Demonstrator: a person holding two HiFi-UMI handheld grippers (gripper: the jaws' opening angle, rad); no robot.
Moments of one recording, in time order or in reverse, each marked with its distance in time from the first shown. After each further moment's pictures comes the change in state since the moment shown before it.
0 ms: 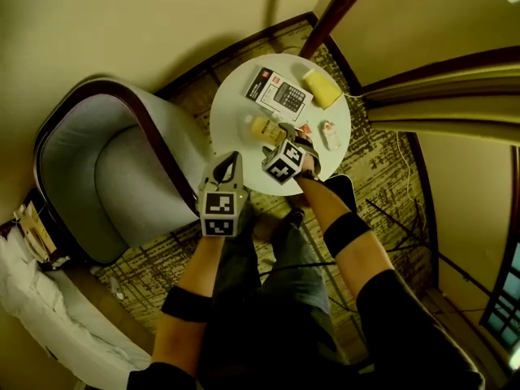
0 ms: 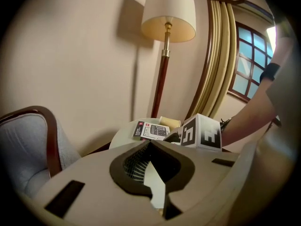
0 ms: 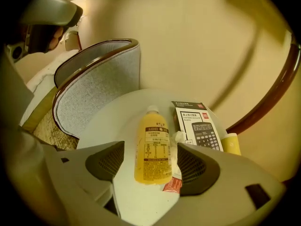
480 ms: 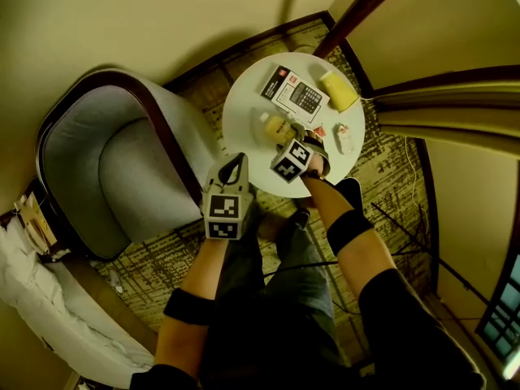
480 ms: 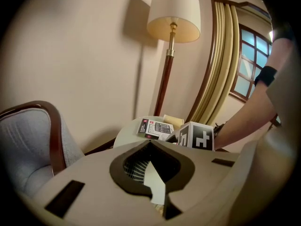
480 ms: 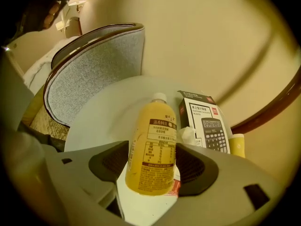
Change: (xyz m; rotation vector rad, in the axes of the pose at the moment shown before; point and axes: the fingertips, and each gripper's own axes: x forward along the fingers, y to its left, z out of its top) left arm -0.005 0.025 -0.013 -0.028 0.001 0.005; right arm 0.031 0.004 -0.012 -0.066 0.120 -0.018
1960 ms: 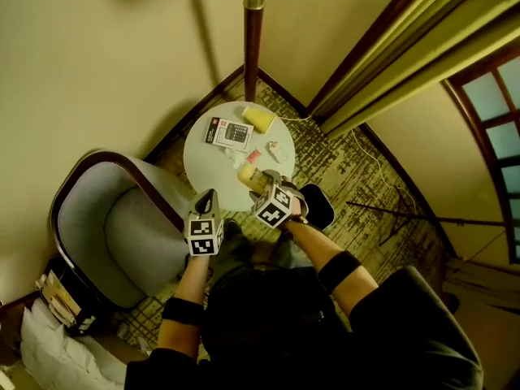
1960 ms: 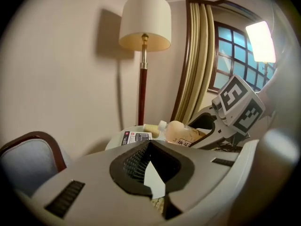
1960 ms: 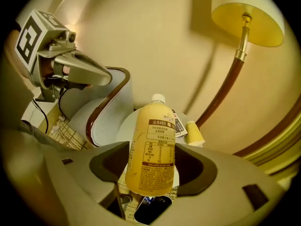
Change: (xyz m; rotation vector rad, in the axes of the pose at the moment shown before) left arm -0.078 -0.086 0.039 0.199 -0.023 -0.086; right arm -0.257 0.028 -0.046 0.309 -0.219 -0.080
